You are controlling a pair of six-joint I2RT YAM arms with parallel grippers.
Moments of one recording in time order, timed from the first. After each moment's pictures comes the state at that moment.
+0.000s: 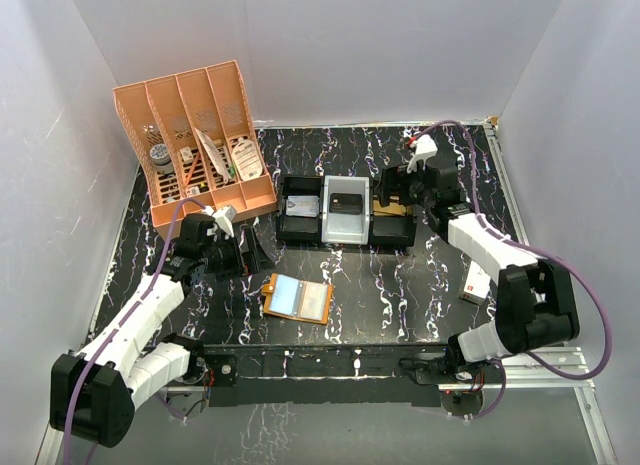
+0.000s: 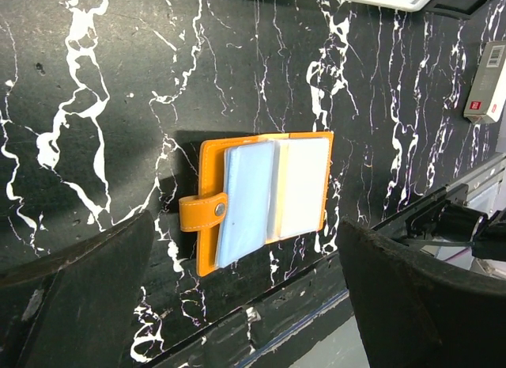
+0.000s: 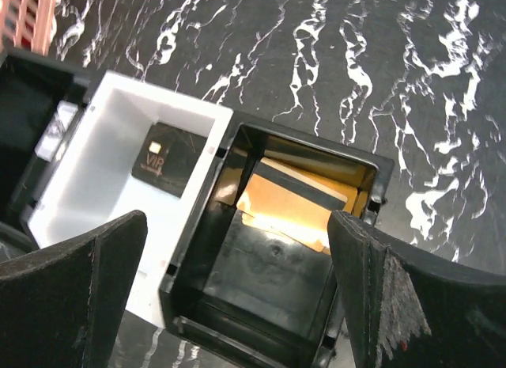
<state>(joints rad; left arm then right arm) -0.28 0.96 0.60 -0.48 0.42 -0.50 0.20 1.44 0.89 0.13 -0.21 0.02</state>
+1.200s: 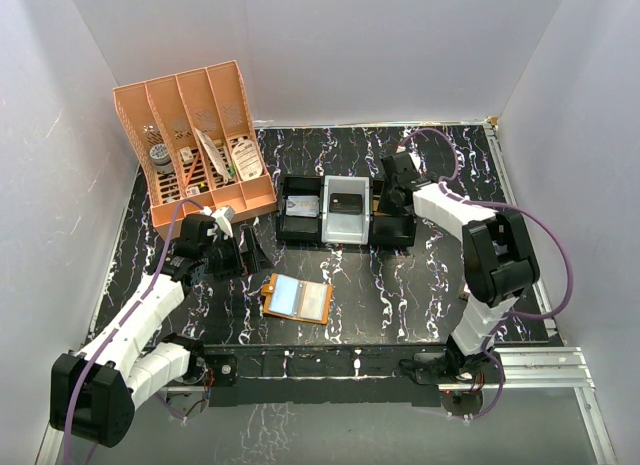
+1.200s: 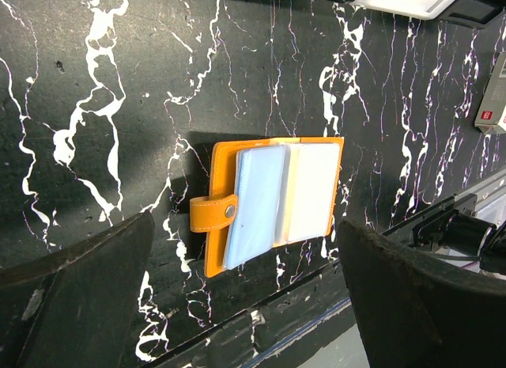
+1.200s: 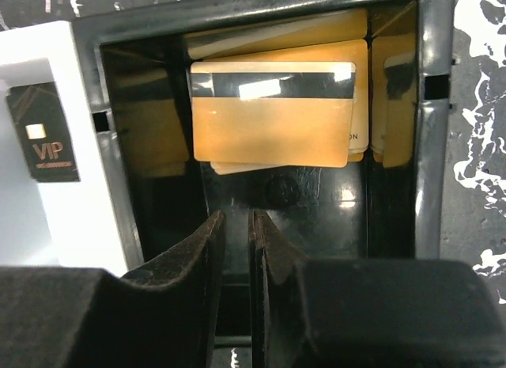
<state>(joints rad) -0.28 0.97 0.60 -0.50 0.38 -0.51 0.33 1.75 1.19 -0.38 0.16 0.52</state>
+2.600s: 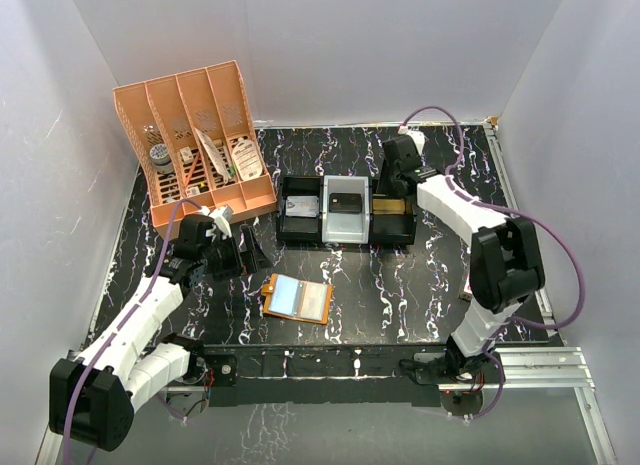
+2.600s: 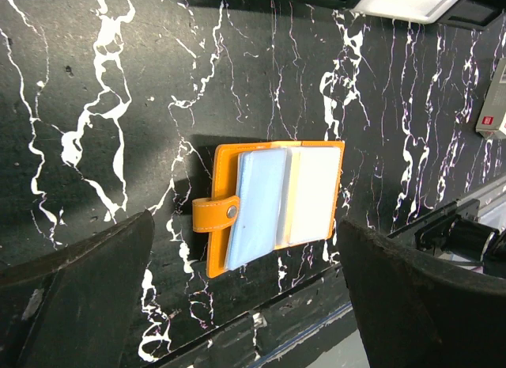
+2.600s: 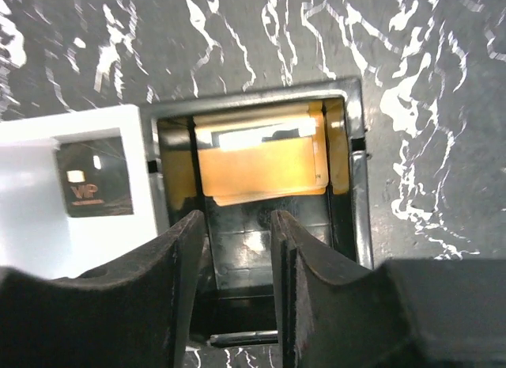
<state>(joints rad) -0.28 0.95 0.60 -0.50 0.36 -0.51 0.34 1.74 1.30 -0.41 0.28 0.45</state>
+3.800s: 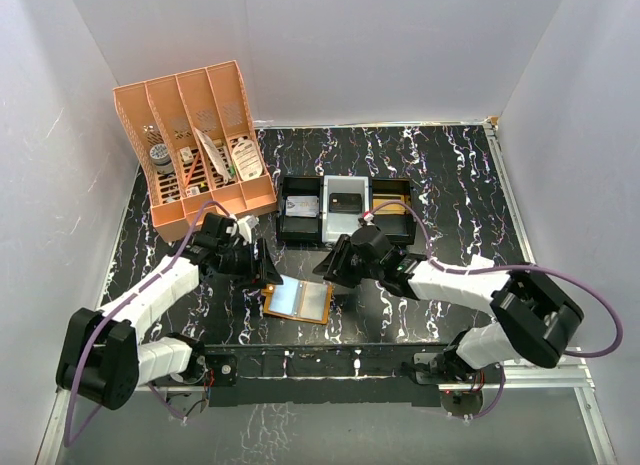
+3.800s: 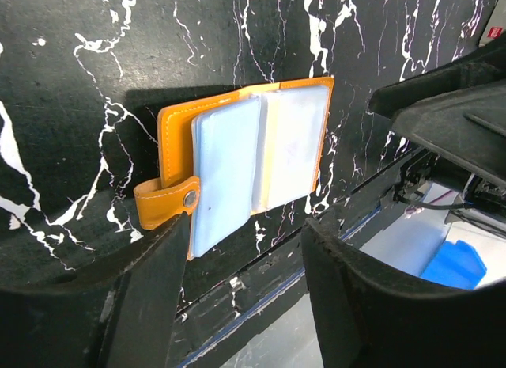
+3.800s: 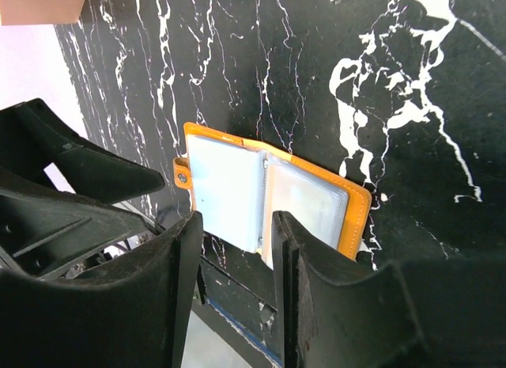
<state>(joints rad) -0.35 1.17 0.62 -0.48 0.53 -0.50 0.81 1.36 0.62 0.09 -0.09 1.16</state>
